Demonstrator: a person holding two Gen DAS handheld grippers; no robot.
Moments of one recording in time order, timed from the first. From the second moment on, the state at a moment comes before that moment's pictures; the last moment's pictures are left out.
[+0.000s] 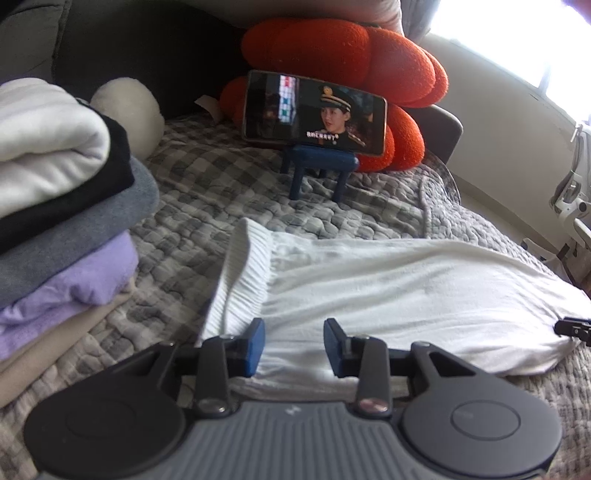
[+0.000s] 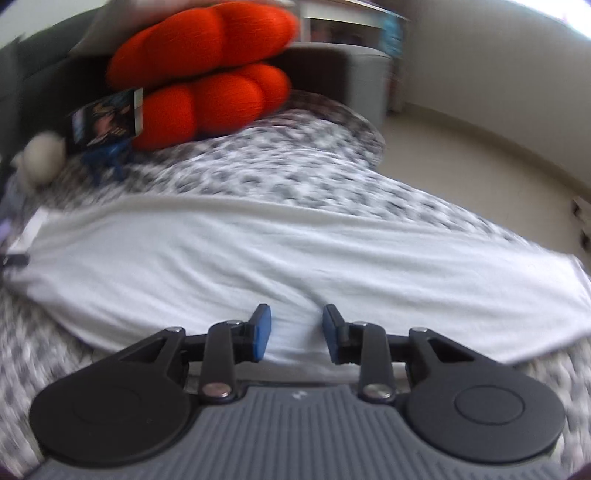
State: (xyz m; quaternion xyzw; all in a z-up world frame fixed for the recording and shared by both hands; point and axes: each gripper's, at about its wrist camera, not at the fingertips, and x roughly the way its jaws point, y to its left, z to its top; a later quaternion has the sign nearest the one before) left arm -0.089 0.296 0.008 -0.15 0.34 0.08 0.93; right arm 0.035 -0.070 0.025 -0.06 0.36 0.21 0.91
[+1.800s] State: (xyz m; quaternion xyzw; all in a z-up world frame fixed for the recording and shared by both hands) left arm -0.114 0.183 0.031 0.11 0.29 -0.08 0.95; right arm -0.020 0.000 0.019 -0.10 0.34 0.39 0.85
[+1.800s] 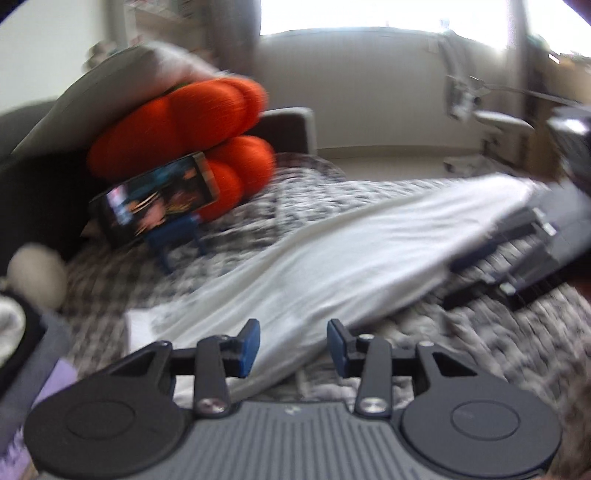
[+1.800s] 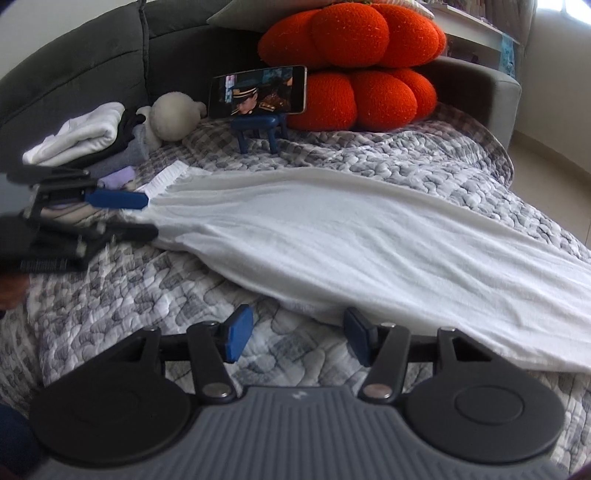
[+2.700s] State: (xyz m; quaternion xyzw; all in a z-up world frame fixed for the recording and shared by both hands) left arm -0.050 0.198 0.016 0.02 0.32 -0.07 0.95; right arm -0.013 0.020 0.020 -0.13 0.32 0.40 0.85
